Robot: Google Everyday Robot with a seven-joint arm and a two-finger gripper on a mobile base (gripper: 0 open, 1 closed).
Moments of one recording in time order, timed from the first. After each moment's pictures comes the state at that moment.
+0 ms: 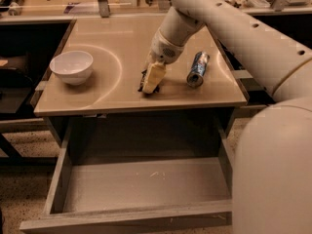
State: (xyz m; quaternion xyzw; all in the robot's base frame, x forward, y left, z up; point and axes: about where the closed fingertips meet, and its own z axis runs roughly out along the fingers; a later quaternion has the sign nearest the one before) arm 0.660 0.014 0.831 -0.69 0.68 0.15 0.19
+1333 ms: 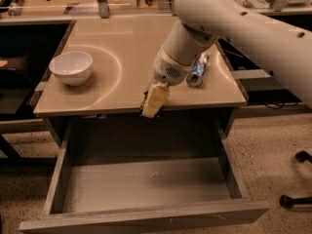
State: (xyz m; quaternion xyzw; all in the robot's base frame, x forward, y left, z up) arm 0.557 0.008 0.836 -0.66 0.71 0.17 0.16
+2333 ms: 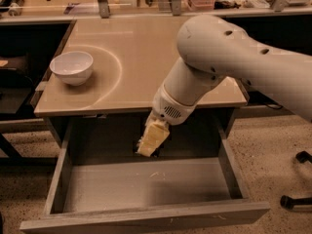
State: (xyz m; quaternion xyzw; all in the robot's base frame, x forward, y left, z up) arm 0.457 0.007 0.807 -0.61 0.76 0.18 0.14
